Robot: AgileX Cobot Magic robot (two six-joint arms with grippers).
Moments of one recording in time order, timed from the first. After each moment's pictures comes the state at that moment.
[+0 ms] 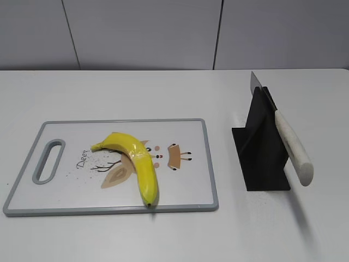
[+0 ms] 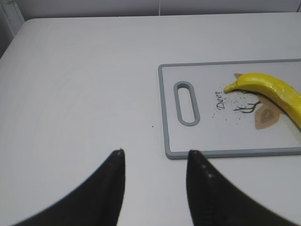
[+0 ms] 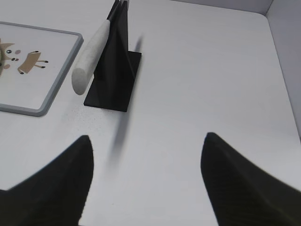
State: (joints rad) left arm 0.00 -0.01 -0.49 -0.08 1.08 0.16; right arm 0.03 -0.01 -0.50 0.18 1.05 -0.16
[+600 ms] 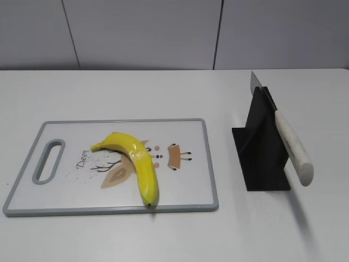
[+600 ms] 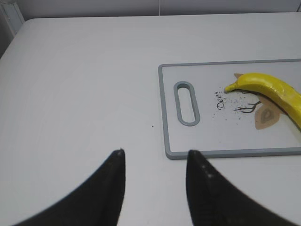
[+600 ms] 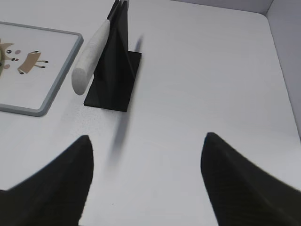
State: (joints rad) left arm 0.00 -0.01 -0.49 -0.08 1.08 0.16; right arm 0.03 -0.01 -0.50 0.18 1.05 -0.16
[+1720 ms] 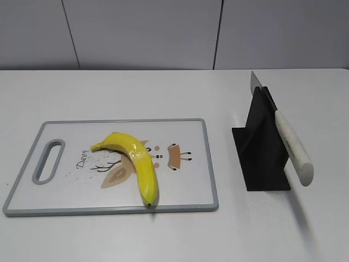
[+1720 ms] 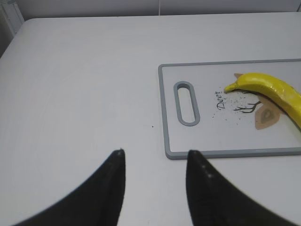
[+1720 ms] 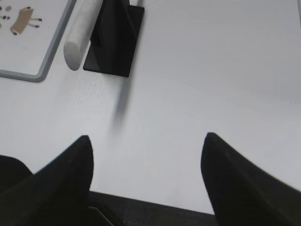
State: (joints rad) left arm 0.00 -0.01 -0.49 -0.08 1.08 0.16; right arm 0.03 0.29 -0.60 0.17 1.11 -0.16
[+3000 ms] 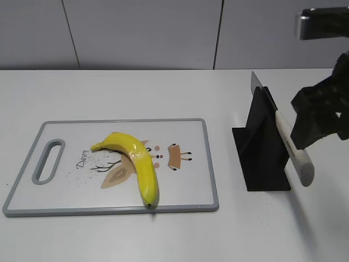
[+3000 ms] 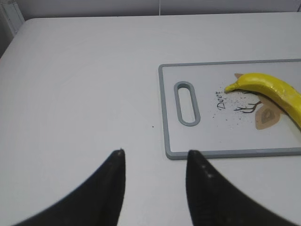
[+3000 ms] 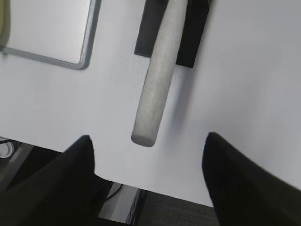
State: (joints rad) left arm 0.00 -0.01 -0.49 -0.08 1.08 0.16; right arm 0.46 1.33 -1.08 0.07 1.13 0.23
